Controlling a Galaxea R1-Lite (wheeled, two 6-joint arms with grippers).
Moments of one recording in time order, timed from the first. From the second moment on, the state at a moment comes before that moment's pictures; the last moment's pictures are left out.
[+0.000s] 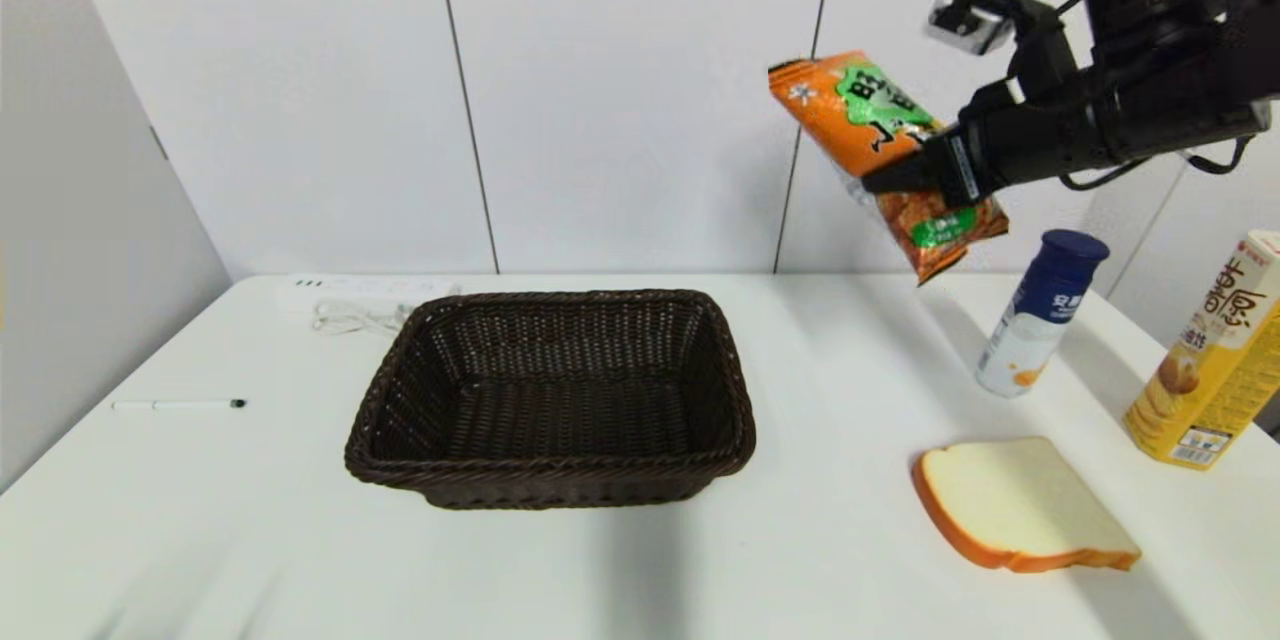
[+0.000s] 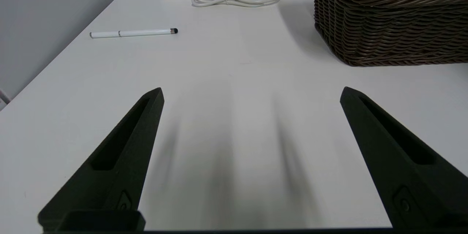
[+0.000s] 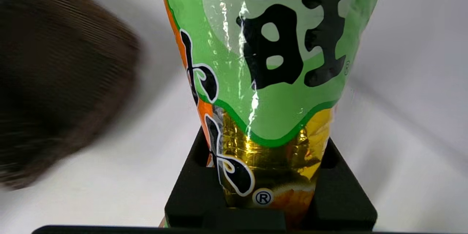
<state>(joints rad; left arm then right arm) -0.01 0.00 0.00 0.01 -0.02 0.04 0.23 1.80 -1.79 0.51 0.33 -0.37</state>
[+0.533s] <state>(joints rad) -0.01 0.00 0.00 0.01 -0.02 0.04 0.37 1.71 -1.56 0.24 0.66 -0.46</state>
